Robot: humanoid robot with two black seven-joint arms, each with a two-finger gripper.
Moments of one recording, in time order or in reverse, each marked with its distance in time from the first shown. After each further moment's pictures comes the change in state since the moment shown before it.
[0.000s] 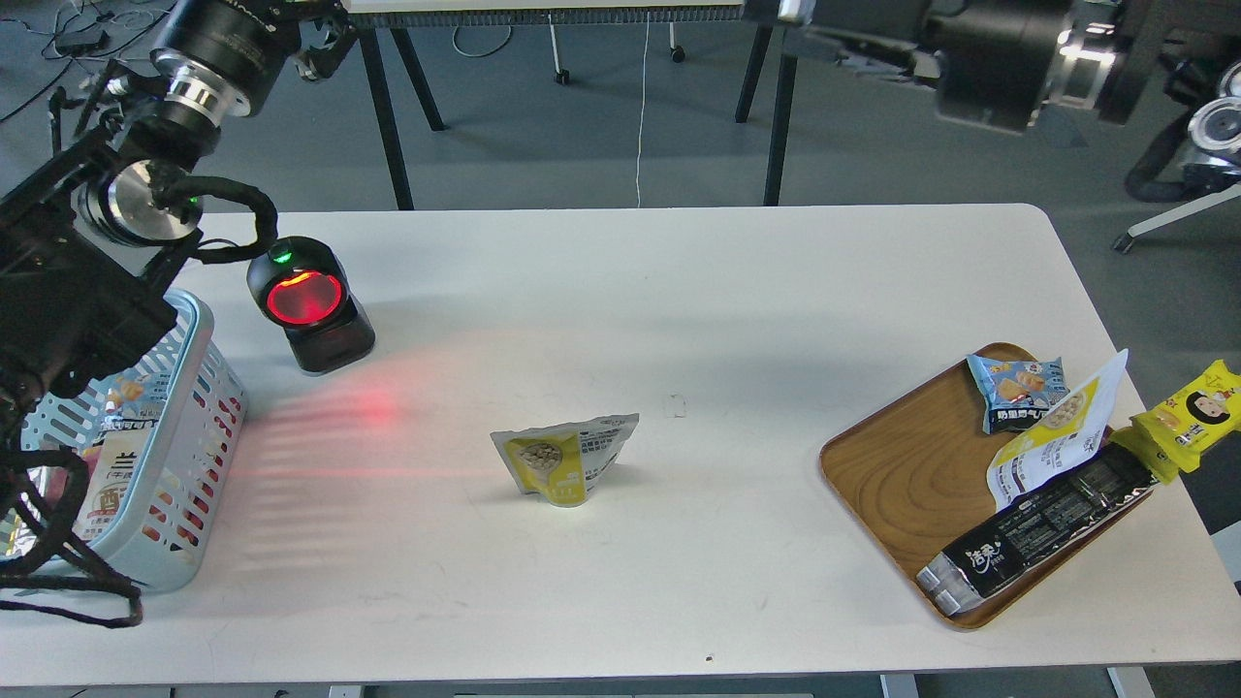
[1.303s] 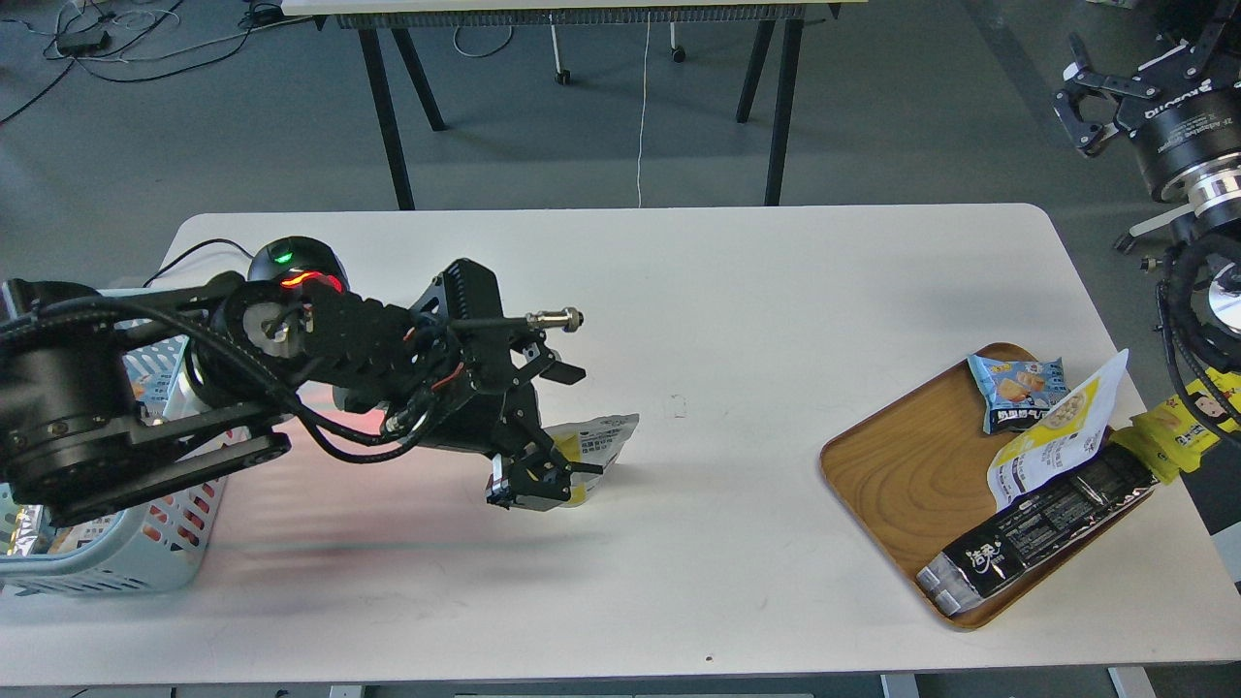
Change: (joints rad) left arm 0.033 0.246 0.415 -1.077 2.279 0.000 -0.035; right arm -0.561 0.157 0.359 -0.511 1.266 0.244 0.000
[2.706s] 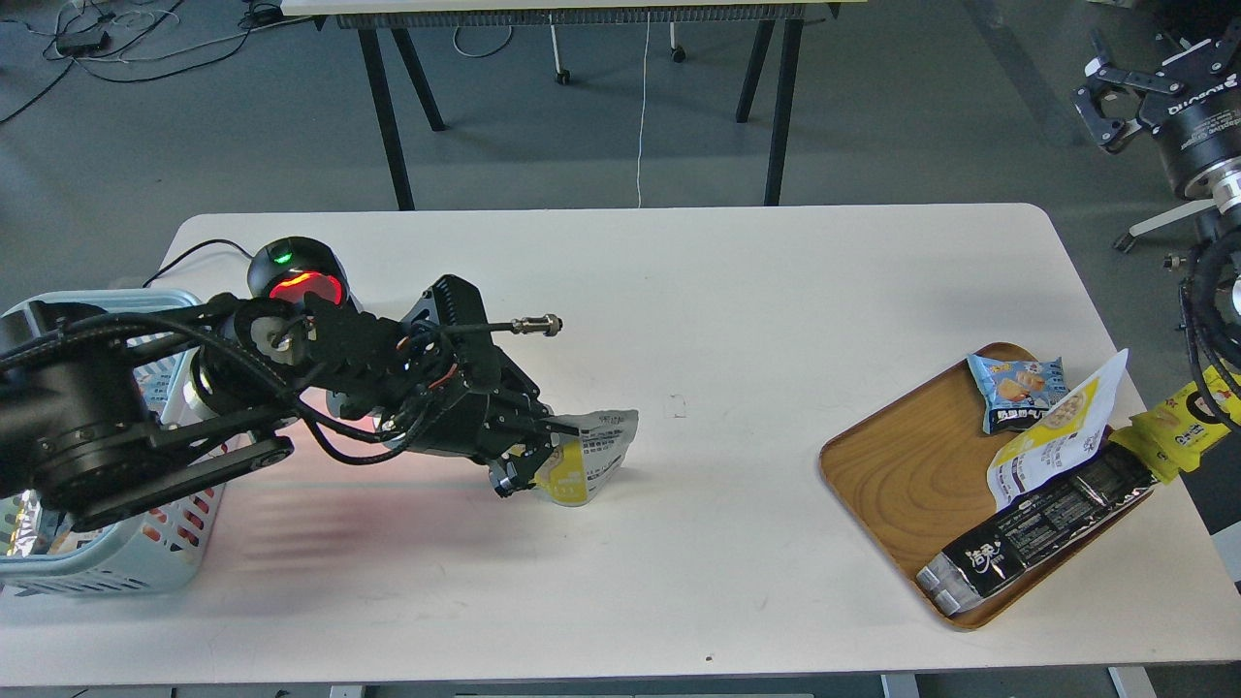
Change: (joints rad) left arm 0.037 -0.020 -0.027 0.089 0.006 0.000 -0.020; right arm -0.002 -0.035 -0.001 0.003 -0.011 0.000 0.000
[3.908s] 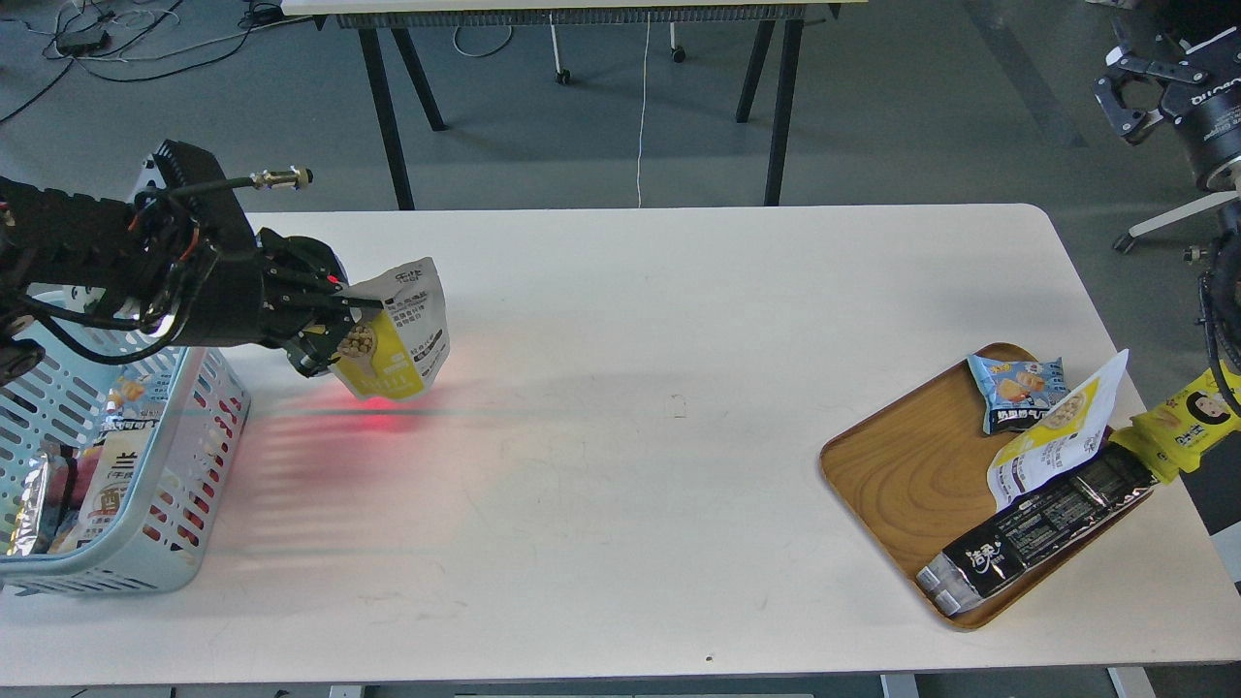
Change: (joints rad) left arm 0.007 0.370 -0.151 0.084 0.000 0.054 -0.142; right arm 0.008 -0.022 0.001 0.005 -0.001 0.000 0.000
